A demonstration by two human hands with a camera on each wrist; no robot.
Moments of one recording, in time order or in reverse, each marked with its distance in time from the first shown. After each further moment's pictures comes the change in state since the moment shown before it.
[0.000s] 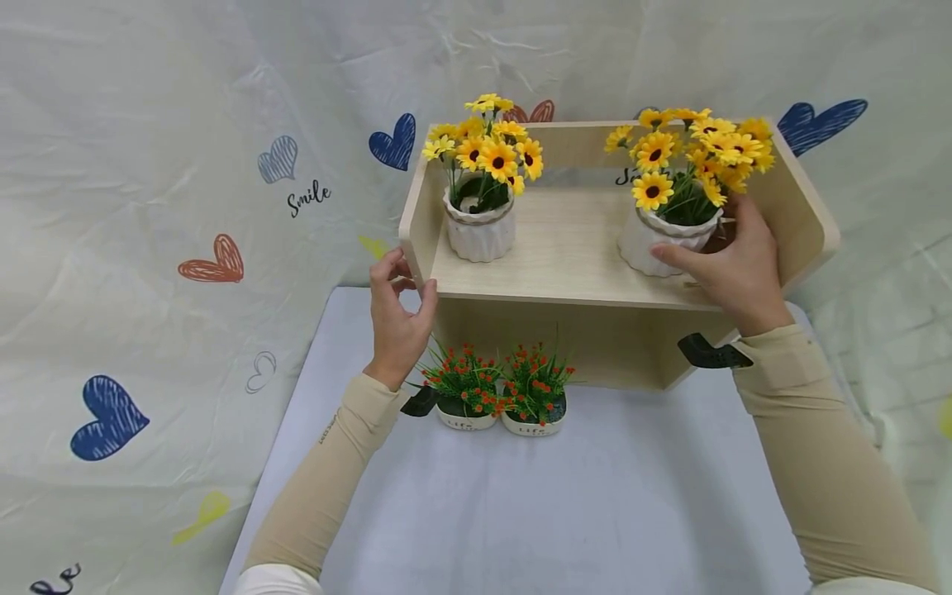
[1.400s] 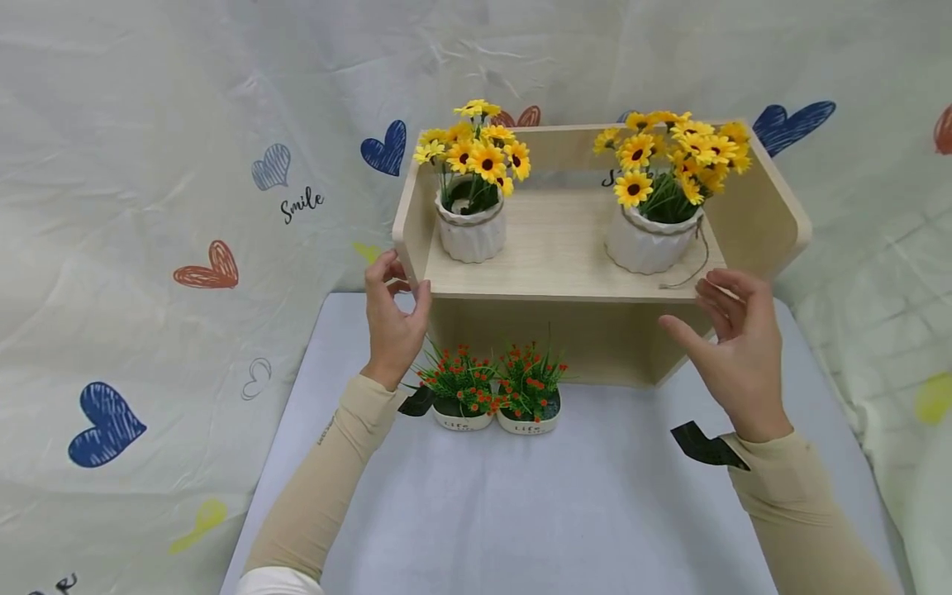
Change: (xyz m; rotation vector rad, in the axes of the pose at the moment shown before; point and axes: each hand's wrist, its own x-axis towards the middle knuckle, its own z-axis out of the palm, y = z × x) left_hand -0.002 0.002 0.001 -0.022 0.015 -0.033; right_hand -0.110 0.014 0.004 0.287 0.125 -0.076
